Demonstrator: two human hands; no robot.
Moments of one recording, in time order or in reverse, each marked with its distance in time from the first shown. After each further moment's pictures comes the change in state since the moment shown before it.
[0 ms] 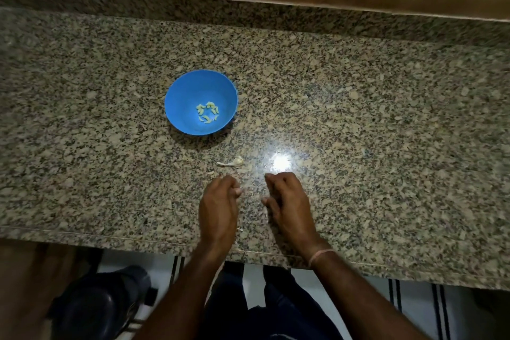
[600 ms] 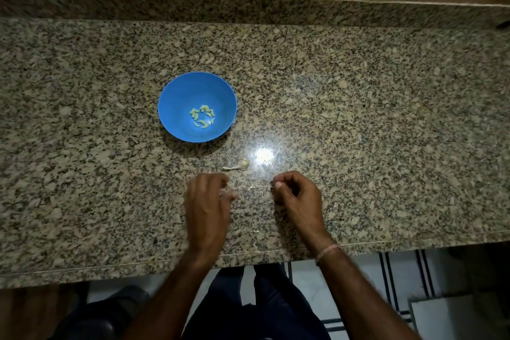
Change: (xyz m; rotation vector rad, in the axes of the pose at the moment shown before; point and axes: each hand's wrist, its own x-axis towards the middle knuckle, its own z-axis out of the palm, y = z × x) left_hand 0.027 -0.040 -0.040 0.067 -0.081 0.184; right_hand 0.003 -0.032 0.012 0.381 0.242 0.458
